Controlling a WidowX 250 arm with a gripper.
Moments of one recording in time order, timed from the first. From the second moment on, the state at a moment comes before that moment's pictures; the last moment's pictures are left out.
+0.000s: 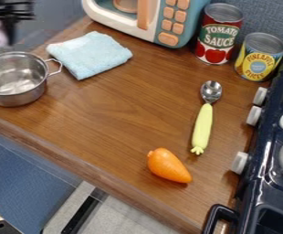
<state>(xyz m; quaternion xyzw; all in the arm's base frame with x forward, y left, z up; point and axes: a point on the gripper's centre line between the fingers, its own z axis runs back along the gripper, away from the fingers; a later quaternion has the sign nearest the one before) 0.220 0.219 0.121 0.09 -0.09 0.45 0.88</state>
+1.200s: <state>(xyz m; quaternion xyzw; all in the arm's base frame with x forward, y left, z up) 0.237 0.191 0.078 0.04 -0.08 0.34 0.94</state>
